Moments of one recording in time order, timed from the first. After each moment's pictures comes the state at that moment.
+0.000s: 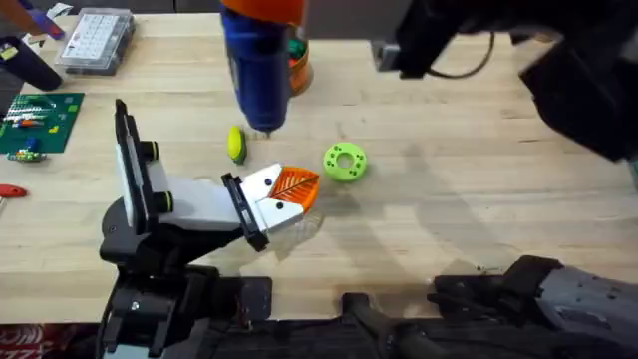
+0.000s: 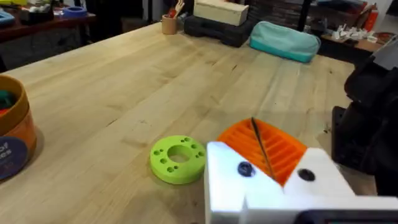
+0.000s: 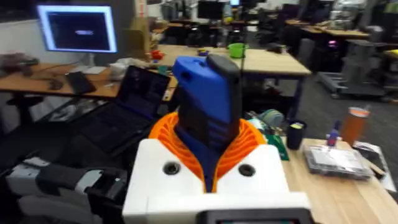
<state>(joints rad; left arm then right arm) -0.09 0.02 0.01 -0.09 1.00 -0.03 0.66 1.24 1.07 0.47 -0.97 0.21</state>
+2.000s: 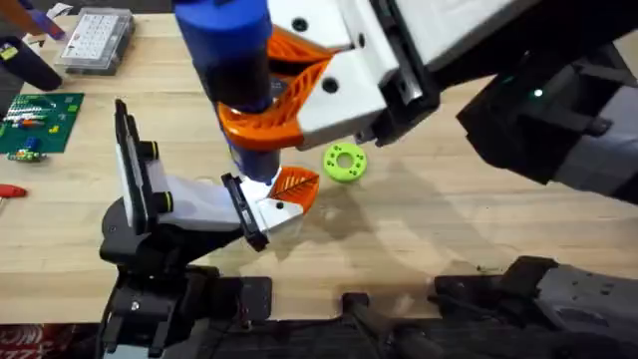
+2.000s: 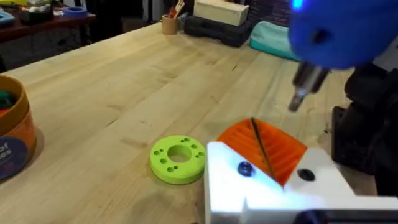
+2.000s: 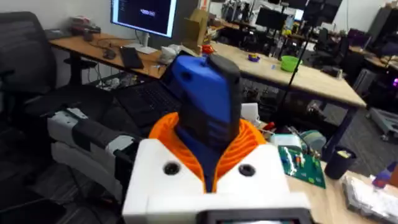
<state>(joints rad) -0.09 0.02 0.01 -0.09 1.00 -0.03 0.73 1.30 0.93 0.75 -1.16 0.14</state>
